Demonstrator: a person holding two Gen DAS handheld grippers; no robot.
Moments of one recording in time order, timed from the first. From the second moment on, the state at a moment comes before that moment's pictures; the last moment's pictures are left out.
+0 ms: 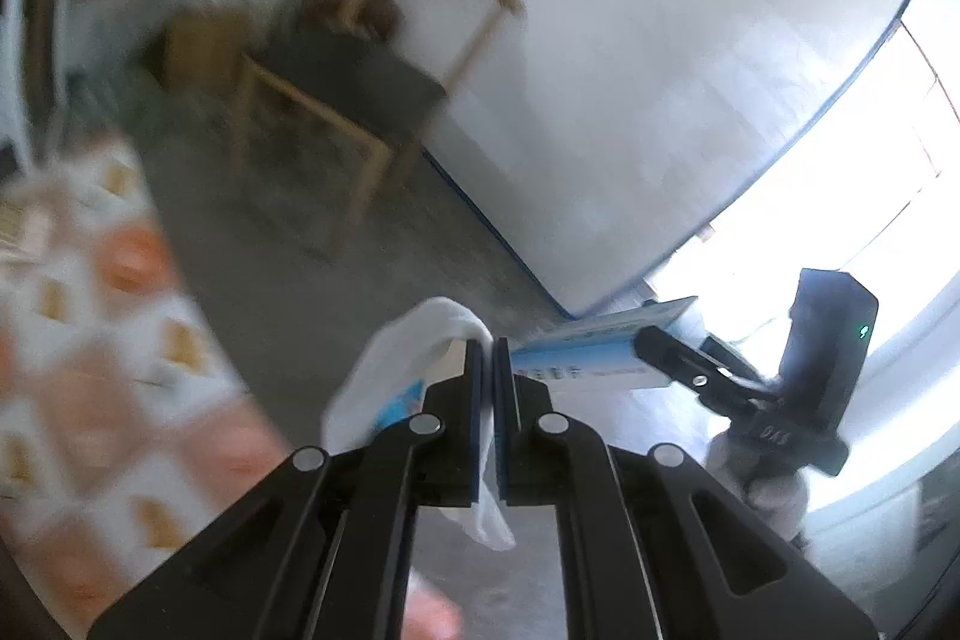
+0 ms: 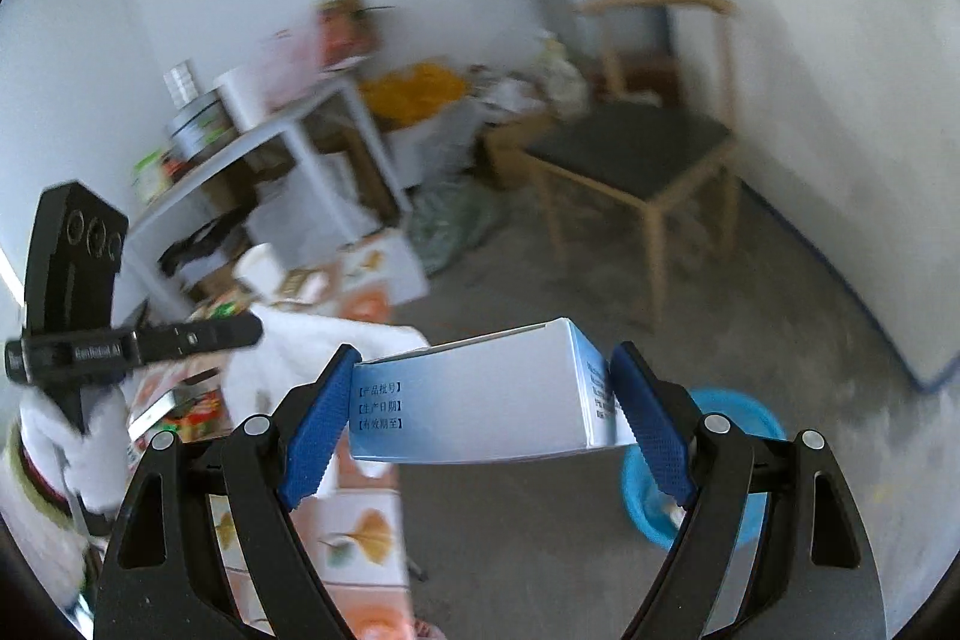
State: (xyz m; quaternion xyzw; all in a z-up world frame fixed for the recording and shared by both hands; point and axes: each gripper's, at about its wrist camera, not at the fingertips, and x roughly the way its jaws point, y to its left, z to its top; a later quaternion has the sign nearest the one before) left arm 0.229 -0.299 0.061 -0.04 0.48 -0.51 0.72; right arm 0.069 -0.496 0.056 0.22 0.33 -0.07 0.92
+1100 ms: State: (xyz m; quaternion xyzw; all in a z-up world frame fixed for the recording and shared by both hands) left arm 0.193 -0.353 0.035 0.03 0.39 -0.55 0.74; right arm 0.026 -0.603 -0.061 0.37 0.31 -0.20 0.85
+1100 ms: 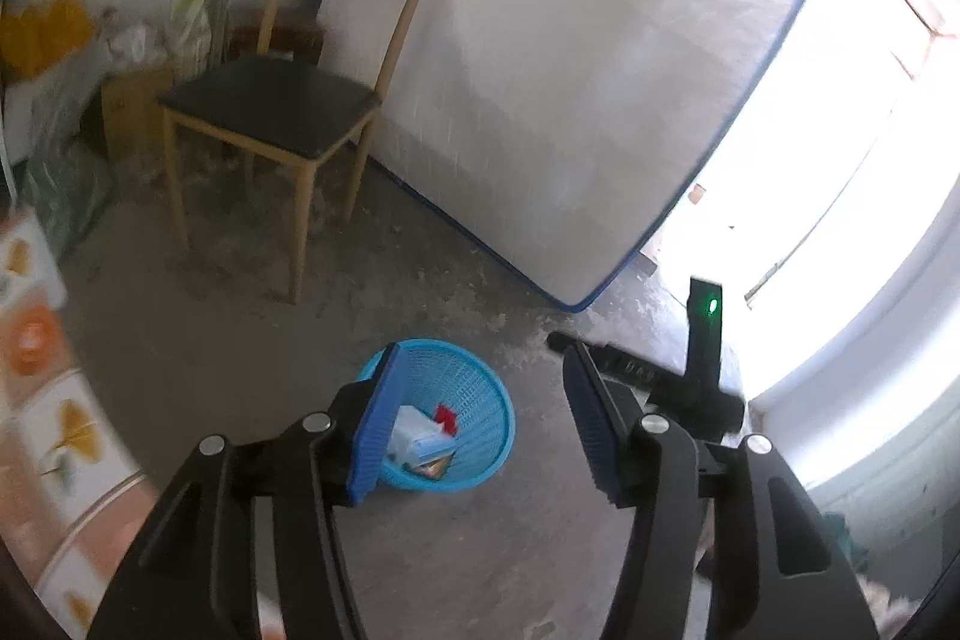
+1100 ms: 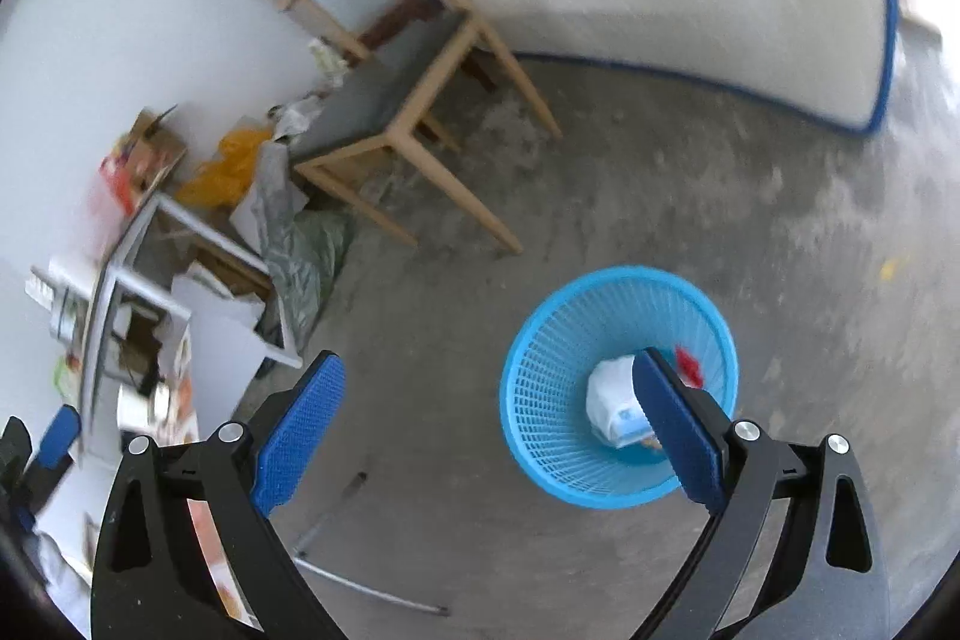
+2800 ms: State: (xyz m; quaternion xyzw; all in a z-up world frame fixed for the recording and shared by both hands) left arm 0.274 0.242 -0.005 -0.17 0.44 -0.13 0.87; right arm 0.325 -0.111 0.056 0.04 0.58 0.22 0.78
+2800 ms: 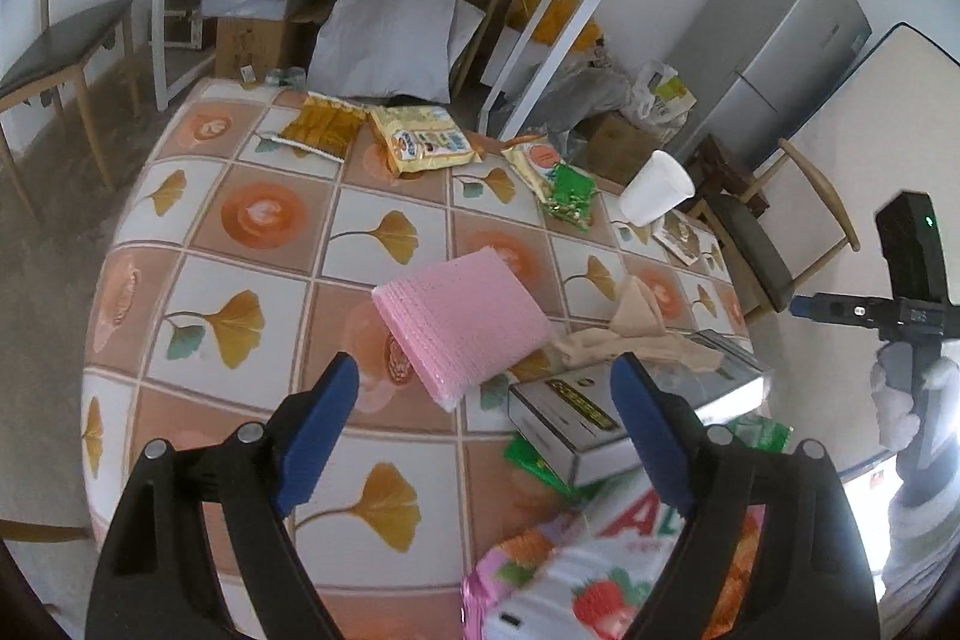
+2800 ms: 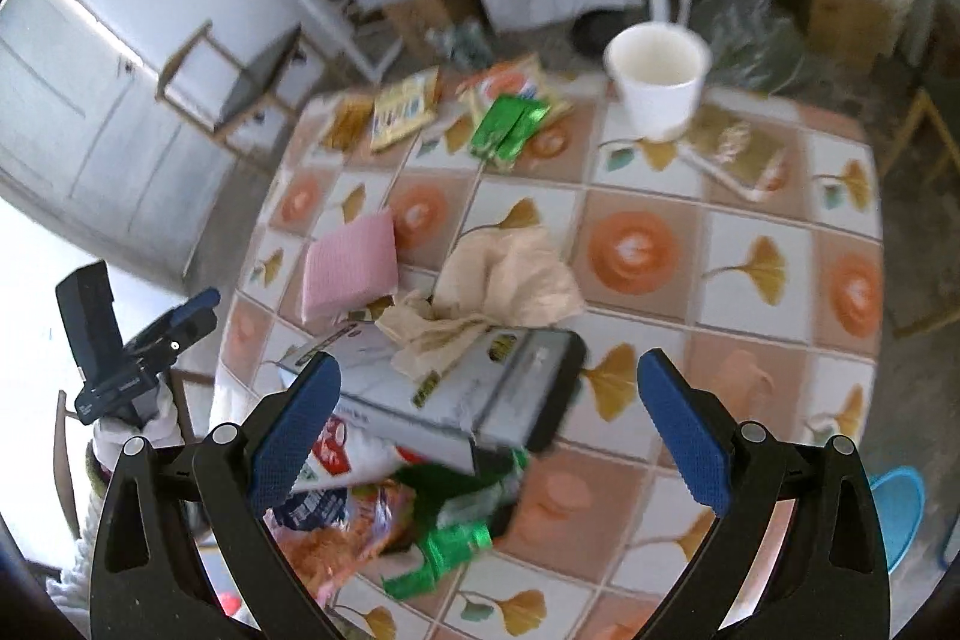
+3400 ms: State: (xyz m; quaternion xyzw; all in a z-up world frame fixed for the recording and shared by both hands) left arm 0.311 0.247 -0.029 -0.14 0.46 -0.12 0.87; right arm 0.403 -0.055 -0.039 0.00 0.68 0.20 0.70
